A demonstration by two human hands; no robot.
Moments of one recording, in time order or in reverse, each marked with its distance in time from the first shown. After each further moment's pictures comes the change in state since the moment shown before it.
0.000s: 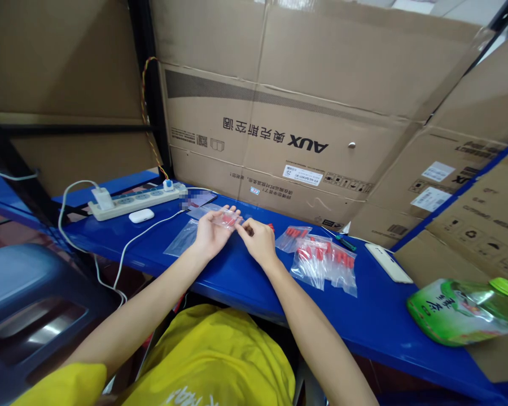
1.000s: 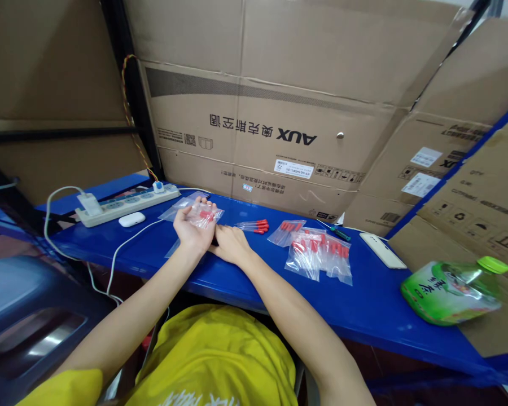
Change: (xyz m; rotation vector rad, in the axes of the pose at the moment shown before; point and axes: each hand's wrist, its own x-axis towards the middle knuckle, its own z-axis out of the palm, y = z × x) left_hand 0.006 0.009 0.000 -0.236 -0.042 0.305; right_hand 0.011 -0.034 0.033 -0.388 -0.547 -0.142
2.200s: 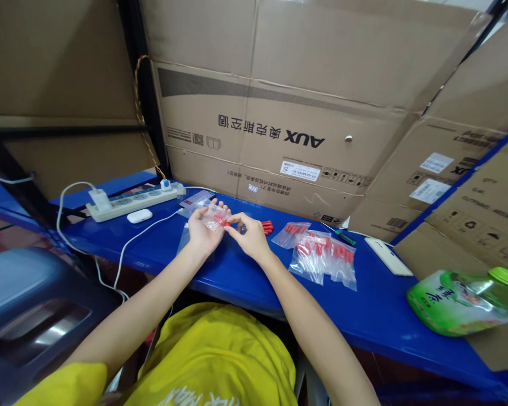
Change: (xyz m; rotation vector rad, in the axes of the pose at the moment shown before) left_hand -0.002 -0.004 -0.006 0.092 0.006 -0.178; right_hand -0.020 0.028 -0.012 0.634 0.477 0.019
